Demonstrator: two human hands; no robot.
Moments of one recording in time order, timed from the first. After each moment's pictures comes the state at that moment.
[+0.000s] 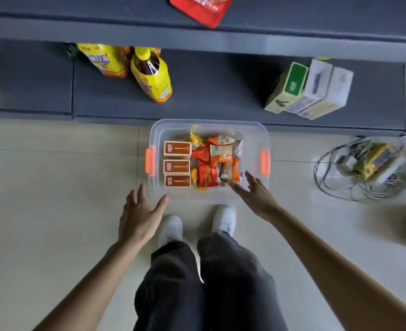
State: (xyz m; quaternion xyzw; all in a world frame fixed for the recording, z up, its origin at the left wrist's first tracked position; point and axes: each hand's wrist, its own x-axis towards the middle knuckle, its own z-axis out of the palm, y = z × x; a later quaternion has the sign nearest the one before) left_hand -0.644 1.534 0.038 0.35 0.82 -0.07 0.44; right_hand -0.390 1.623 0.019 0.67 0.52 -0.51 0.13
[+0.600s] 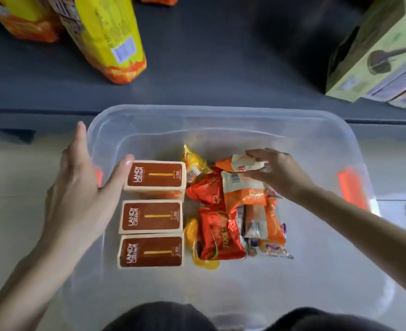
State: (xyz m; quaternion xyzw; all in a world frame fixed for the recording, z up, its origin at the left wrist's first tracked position) left_hand -0.666 1.638 -0.188 0.45 0.85 0.20 0.20; right_hand -0.380 1.743 -0.266 0.56 0.77 -0.29 -0.04
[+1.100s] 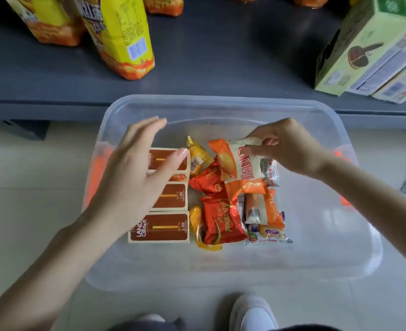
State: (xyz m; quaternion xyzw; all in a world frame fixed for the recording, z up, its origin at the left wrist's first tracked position) left_hand -0.636 1.623 -0.173 0.61 0.69 0.30 0.25; right_hand -0.398 1.729 -0.187 0.49 0.80 -0.32 -0.11
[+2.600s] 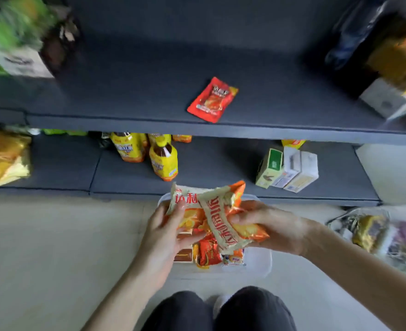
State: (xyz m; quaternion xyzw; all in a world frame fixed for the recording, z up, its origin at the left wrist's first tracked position) left_hand -0.617 1.583 0.151 0.12 0.56 0.53 0.63; right_hand -0.427 1.655 0.176 0.36 0.35 -0.86 -0.06
